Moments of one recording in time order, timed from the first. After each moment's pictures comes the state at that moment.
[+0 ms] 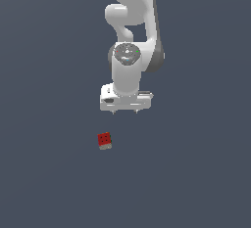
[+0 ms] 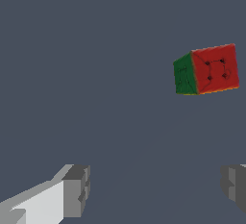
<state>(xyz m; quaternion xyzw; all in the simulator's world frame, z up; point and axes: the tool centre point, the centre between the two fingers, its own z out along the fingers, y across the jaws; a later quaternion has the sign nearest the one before) -0.013 -0.002 0.148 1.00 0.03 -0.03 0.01</state>
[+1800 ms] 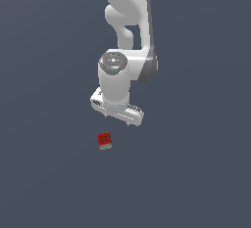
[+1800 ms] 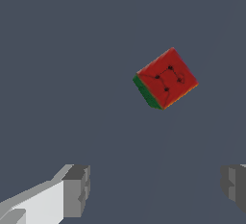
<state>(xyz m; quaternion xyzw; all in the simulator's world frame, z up) 0.022 -0.034 0.140 0.98 -0.20 -0.01 0.01</state>
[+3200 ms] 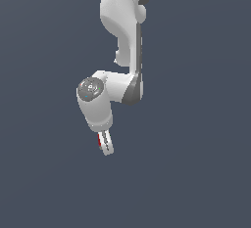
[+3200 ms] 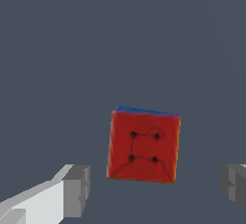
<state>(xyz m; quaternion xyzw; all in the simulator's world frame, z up) 0.068 -0.089 0.090 0.81 -0.58 0.00 0.00</state>
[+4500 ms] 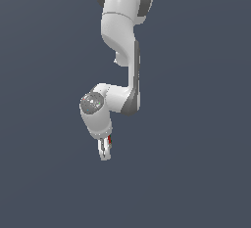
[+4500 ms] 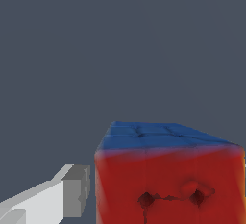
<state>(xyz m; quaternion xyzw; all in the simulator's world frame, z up) 0.072 -0.096 0.035 0.78 -0.63 0.00 0.00</state>
